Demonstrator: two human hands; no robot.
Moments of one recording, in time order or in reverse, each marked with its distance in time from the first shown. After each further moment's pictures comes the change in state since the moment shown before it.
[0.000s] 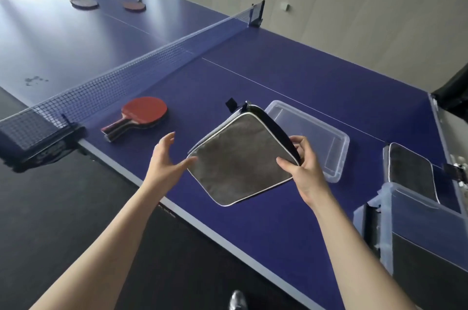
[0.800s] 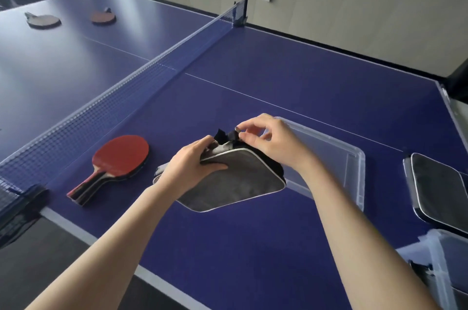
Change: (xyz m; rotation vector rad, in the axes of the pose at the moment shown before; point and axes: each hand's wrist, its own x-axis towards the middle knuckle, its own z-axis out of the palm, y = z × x) left_hand 0.173 0.068 0.053 0.355 -0.355 0.473; right_hand 0.186 -0.068 0.053 -0.464 -0.263 -0.168
